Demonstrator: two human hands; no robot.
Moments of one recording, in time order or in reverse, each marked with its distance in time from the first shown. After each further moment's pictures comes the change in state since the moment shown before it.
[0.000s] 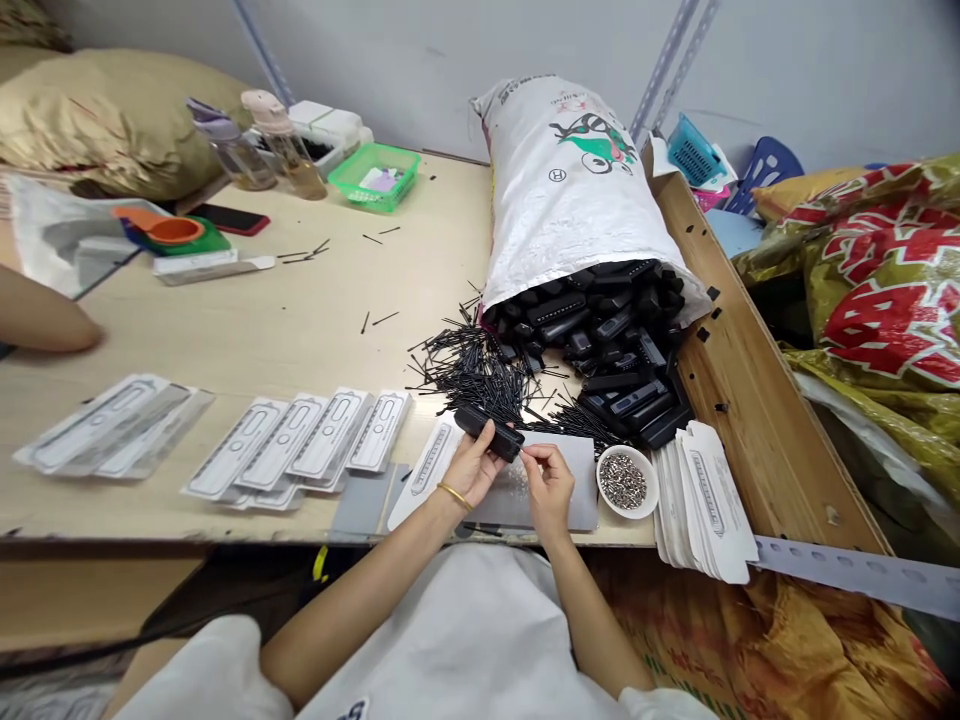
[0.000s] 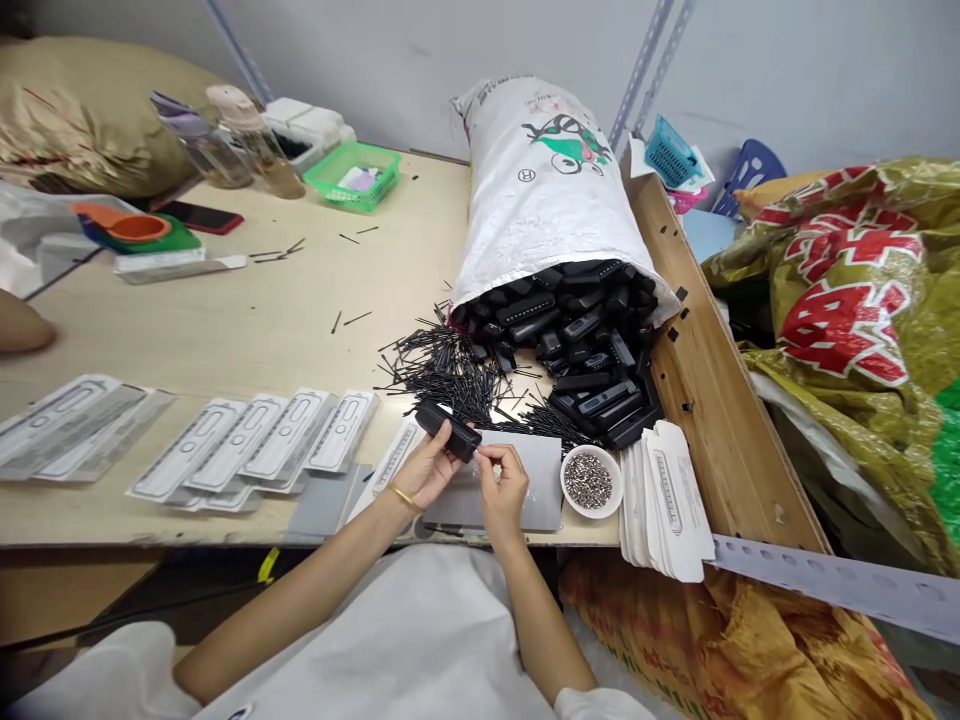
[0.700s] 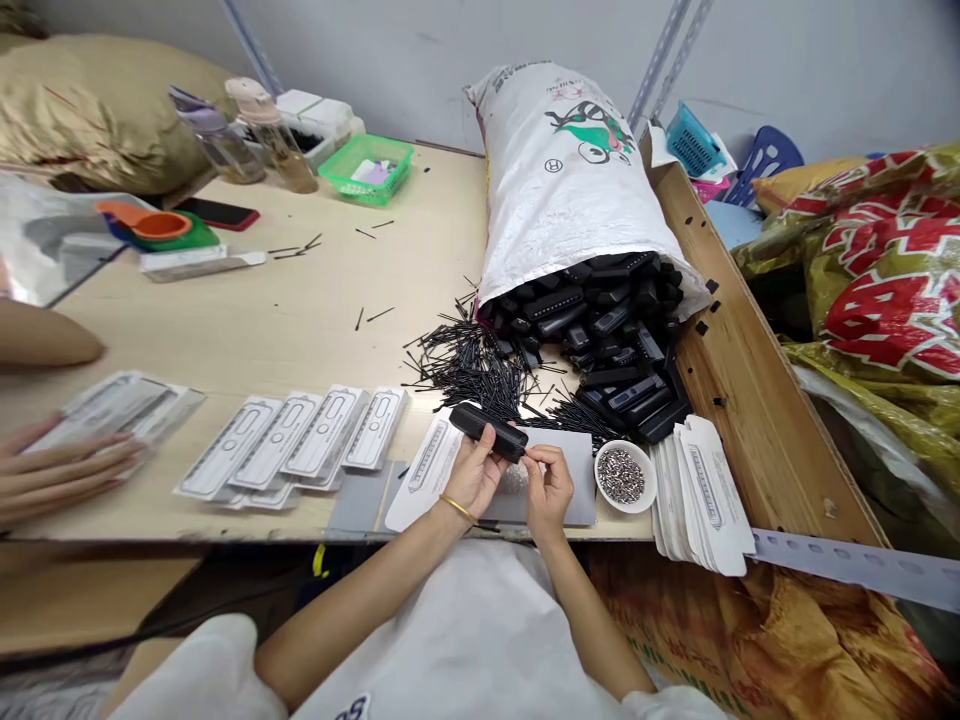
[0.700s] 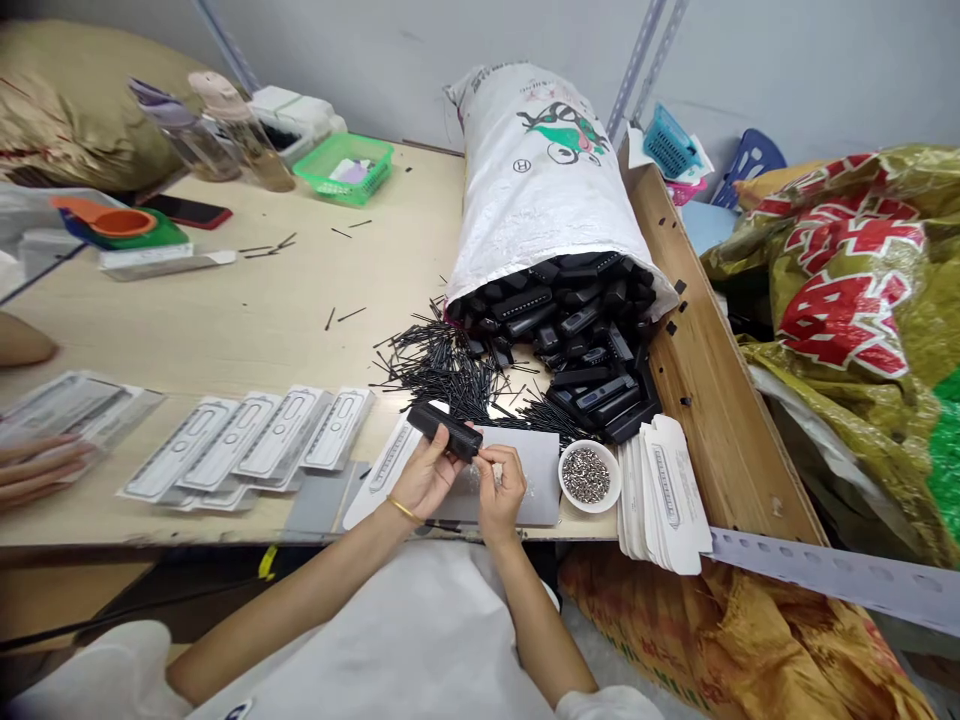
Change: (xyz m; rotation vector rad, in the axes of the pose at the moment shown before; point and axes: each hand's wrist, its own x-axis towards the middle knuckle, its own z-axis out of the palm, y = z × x) left_hand -0.016 -0.010 0.007 -0.067 -0.073 0.054; right_hand -0.009 0.010 -0.001 -0.007 0.097 -0.213
